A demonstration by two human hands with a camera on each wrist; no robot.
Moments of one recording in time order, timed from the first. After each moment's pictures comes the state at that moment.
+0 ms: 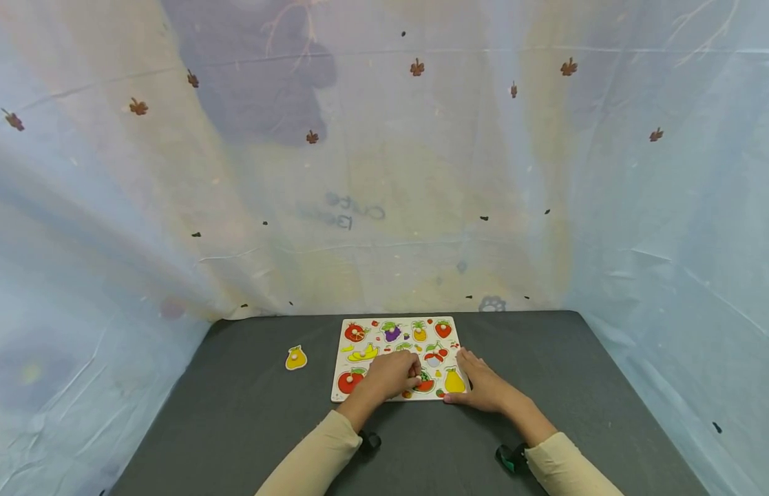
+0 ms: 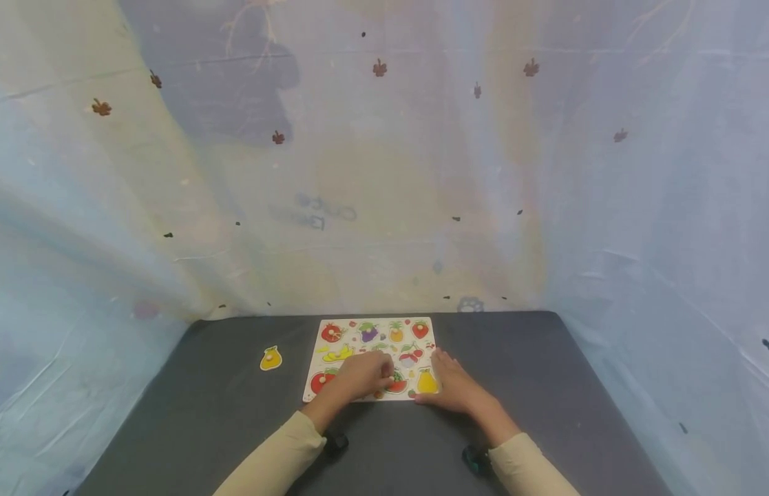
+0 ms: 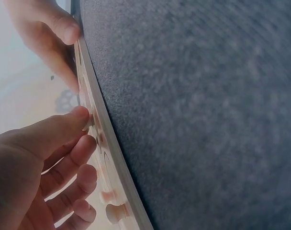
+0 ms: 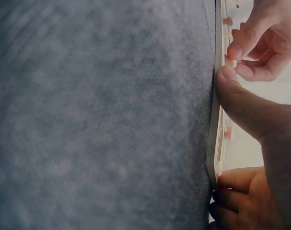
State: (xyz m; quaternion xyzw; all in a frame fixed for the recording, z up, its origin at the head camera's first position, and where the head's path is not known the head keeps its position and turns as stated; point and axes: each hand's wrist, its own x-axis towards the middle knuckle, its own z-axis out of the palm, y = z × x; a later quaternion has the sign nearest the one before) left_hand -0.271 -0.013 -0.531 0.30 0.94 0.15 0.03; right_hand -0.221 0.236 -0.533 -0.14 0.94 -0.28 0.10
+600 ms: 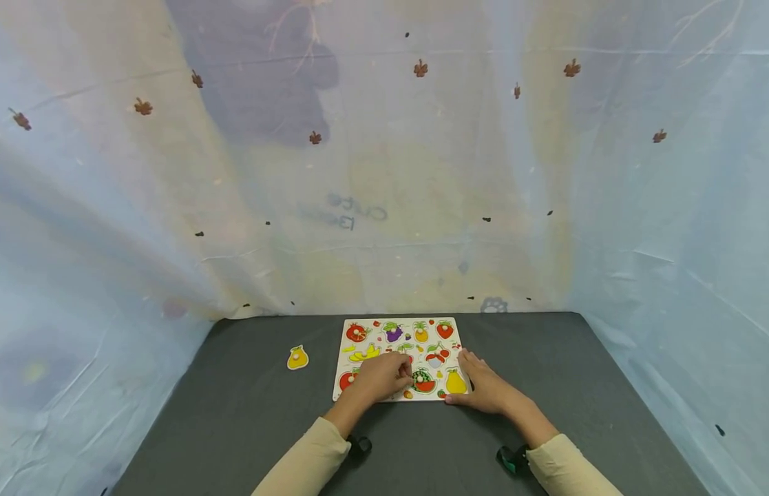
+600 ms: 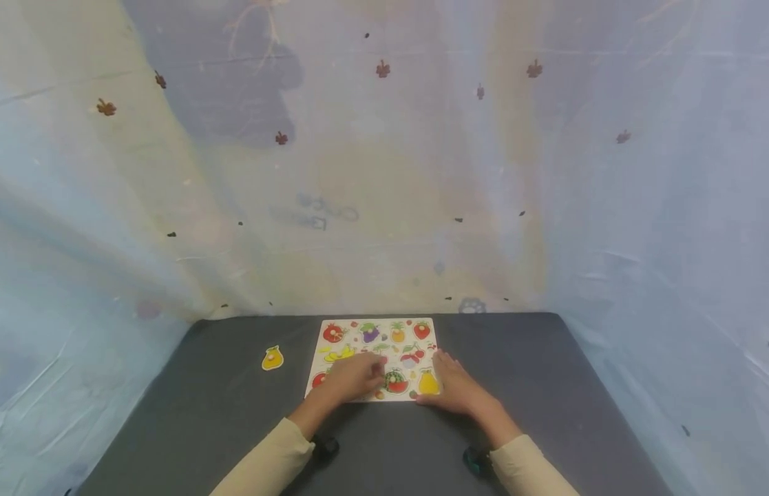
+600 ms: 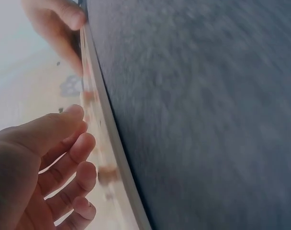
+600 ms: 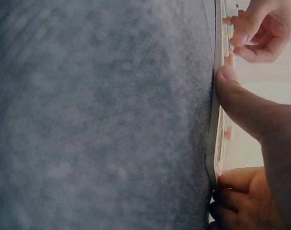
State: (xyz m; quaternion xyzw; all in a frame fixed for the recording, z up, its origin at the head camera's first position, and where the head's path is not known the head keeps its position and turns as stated) left_hand -0.271 -0.041 -0.539 0.29 0.94 0.18 0.02; right_hand -0.220 0.237 -0.534 -0.14 0.95 -0.28 0.10
